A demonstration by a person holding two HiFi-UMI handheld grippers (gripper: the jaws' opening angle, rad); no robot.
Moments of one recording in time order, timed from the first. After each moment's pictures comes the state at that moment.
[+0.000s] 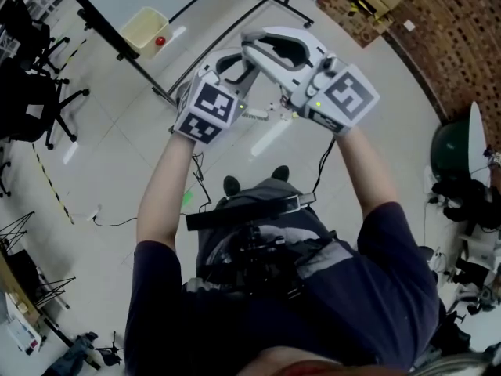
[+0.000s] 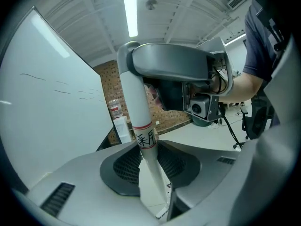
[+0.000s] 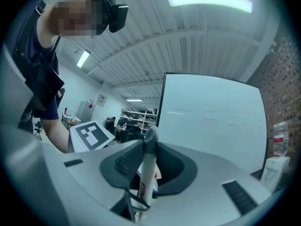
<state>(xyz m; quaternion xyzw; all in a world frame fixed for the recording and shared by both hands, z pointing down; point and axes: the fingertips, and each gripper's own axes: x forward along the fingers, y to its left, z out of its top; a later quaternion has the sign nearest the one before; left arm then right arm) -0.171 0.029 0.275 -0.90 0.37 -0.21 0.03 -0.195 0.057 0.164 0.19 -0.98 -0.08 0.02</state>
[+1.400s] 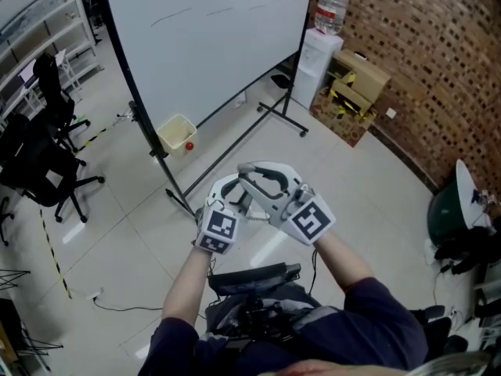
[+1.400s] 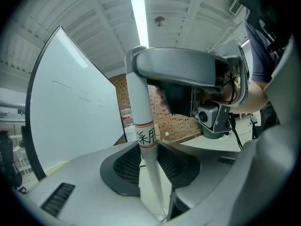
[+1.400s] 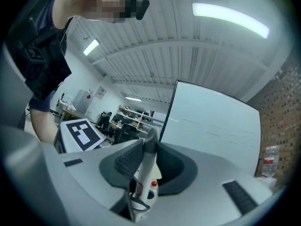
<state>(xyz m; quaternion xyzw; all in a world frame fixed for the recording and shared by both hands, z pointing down) -0.210 0.091 0.262 -0.89 0.43 -0.12 0.03 -0.235 0.130 0.158 0.23 -0.96 -0.15 0.01</state>
